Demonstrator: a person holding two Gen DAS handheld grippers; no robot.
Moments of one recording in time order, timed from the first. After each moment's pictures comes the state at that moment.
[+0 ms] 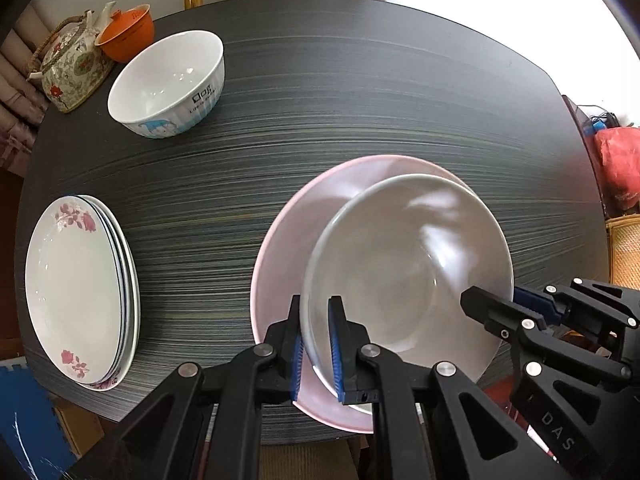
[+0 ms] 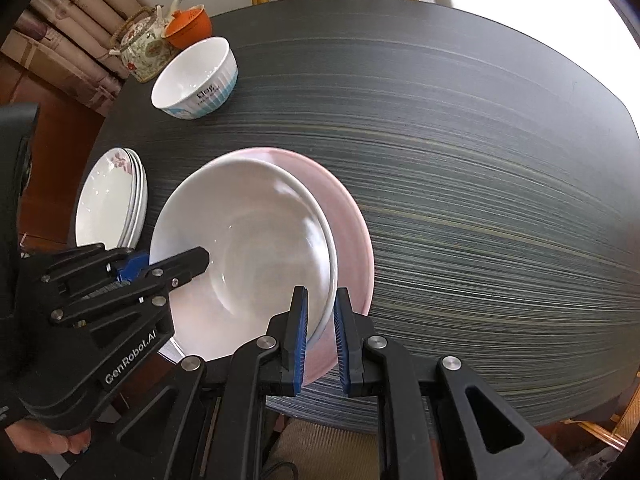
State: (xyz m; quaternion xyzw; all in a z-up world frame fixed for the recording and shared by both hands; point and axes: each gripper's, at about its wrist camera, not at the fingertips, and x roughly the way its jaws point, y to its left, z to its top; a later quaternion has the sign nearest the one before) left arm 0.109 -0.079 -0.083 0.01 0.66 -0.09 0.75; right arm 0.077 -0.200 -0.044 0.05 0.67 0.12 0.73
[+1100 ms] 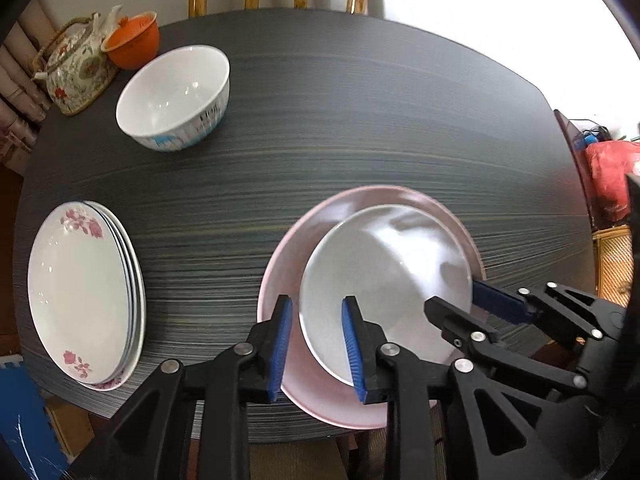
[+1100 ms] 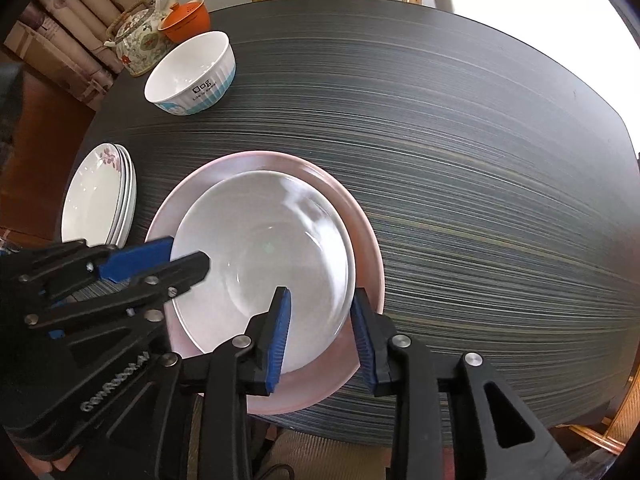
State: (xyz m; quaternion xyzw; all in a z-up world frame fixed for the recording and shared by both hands) left arm 0.116 -0.068 -0.058 -0.01 0.64 -0.11 0.76; right arm 0.082 -0.188 -0.050 0.02 0.66 0.10 0.74
